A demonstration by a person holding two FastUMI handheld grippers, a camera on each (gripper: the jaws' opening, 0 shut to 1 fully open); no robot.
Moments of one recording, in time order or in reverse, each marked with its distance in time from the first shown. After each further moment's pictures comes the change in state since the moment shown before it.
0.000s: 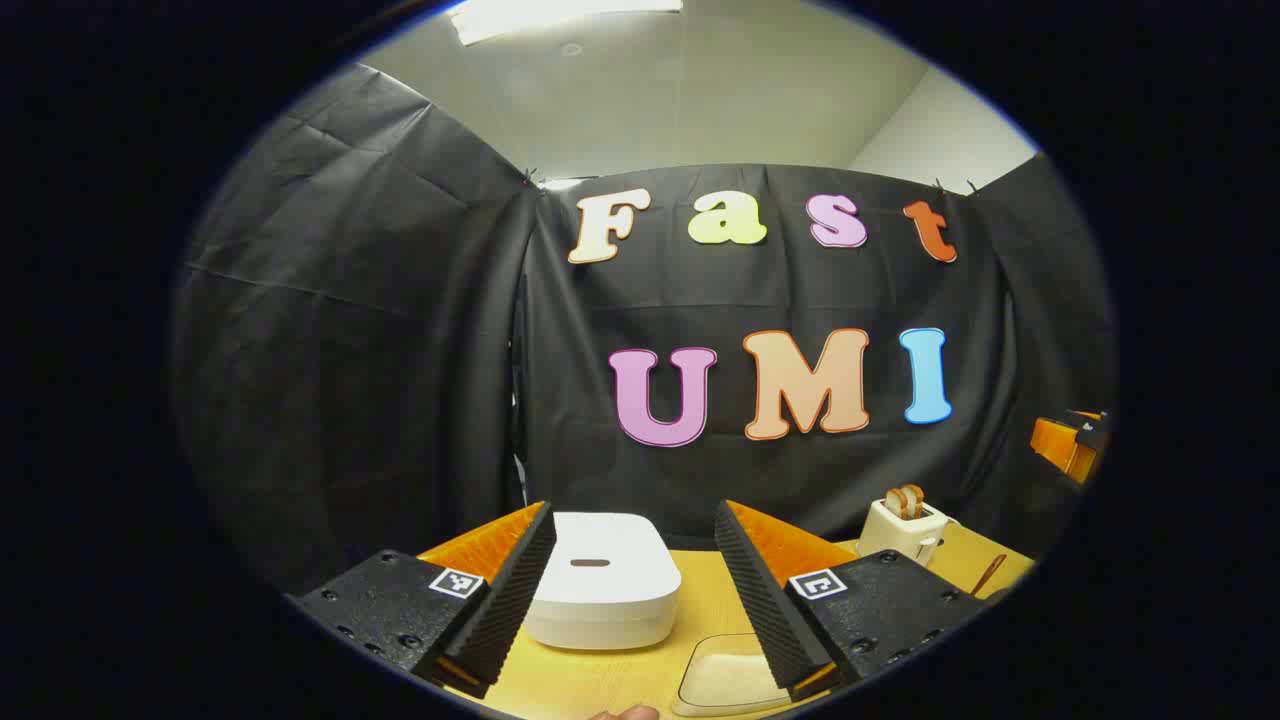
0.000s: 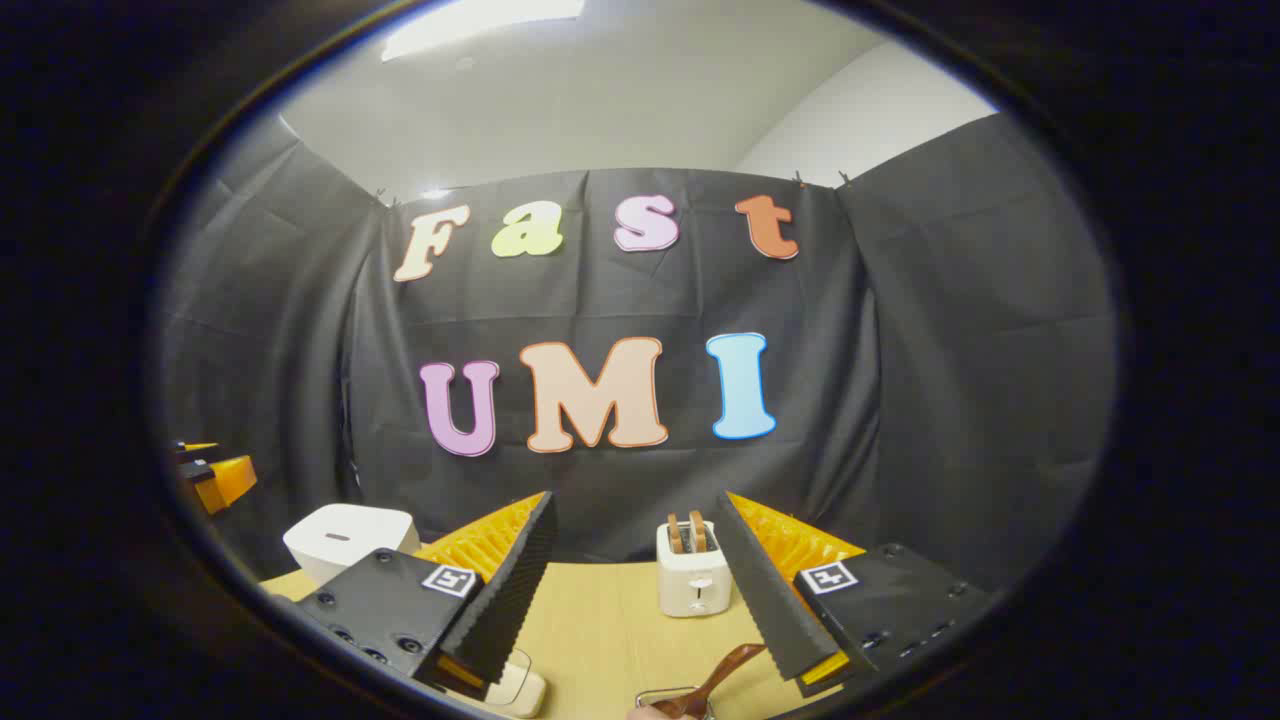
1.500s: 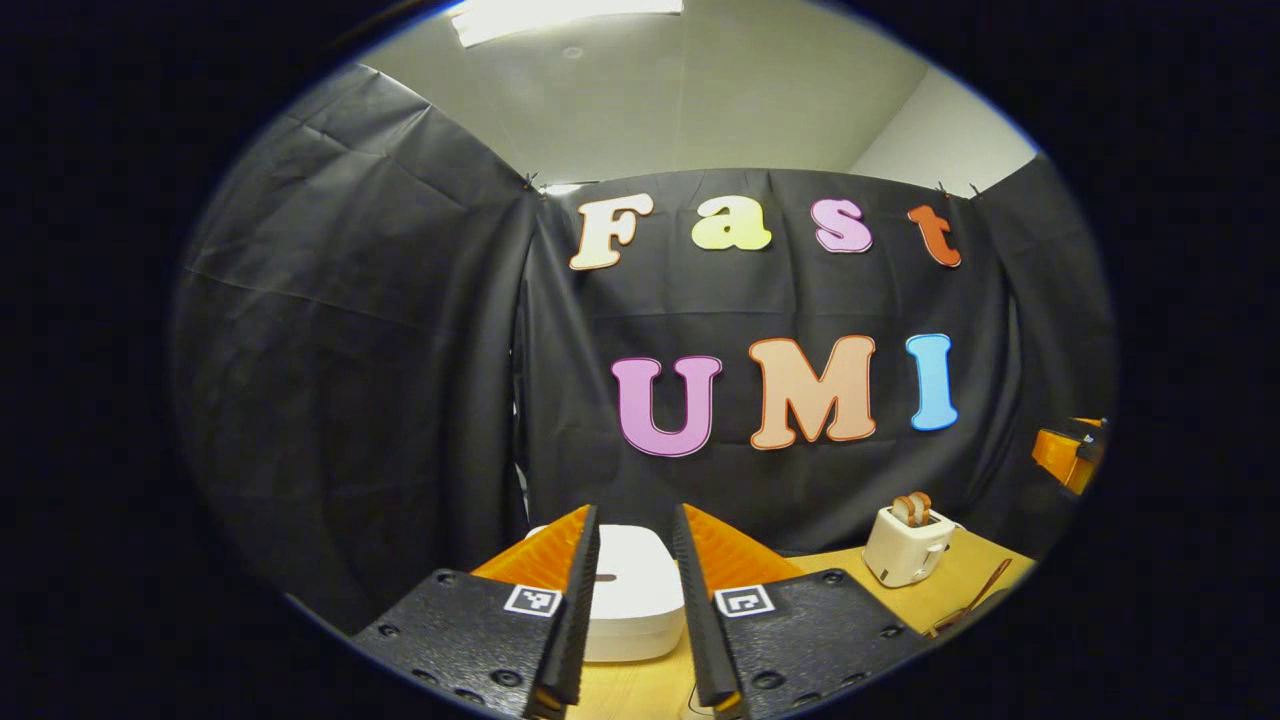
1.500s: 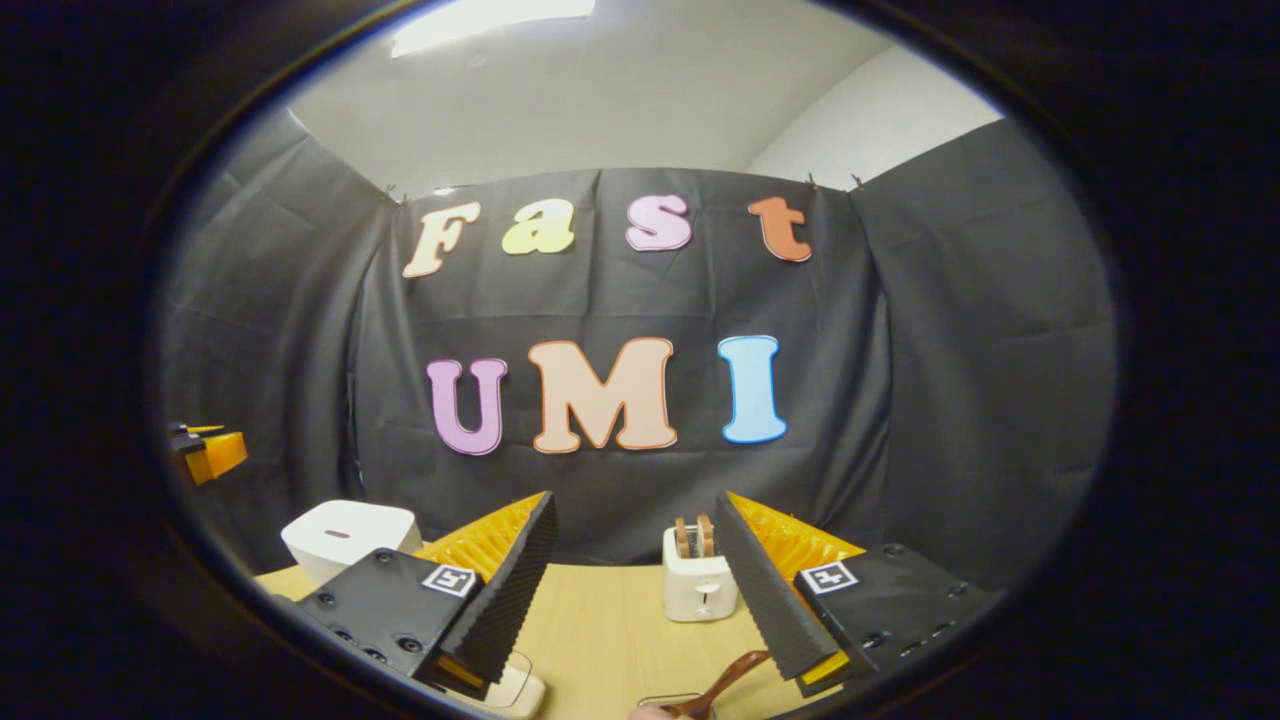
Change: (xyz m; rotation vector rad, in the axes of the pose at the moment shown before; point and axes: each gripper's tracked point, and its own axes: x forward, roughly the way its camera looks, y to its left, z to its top) left arm 0.021 0.008 0.005 0.000 -0.013 -0.011; right arm 0.007 0.010 0.000 -0.022 -0.015 0.020
